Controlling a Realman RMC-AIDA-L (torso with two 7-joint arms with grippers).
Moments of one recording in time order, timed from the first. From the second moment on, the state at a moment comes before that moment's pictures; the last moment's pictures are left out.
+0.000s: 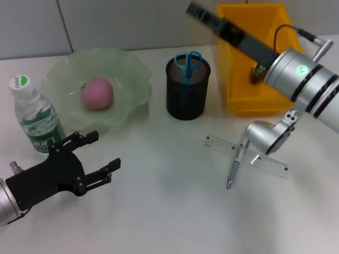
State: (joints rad) left arm -0.41 -2.07 0.74 0.31 1.71 1.45 -0.73; right arm 0.39 2.09 -1.61 -0.78 -0.51 -0.81 -1.58
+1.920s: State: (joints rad) left arm -0.43 -2.06 0.74 0.40 1.77 1.60 -1.01; right arm 0.39 1.96 -1.32 -0.44 -0.90 -1.50 1.19
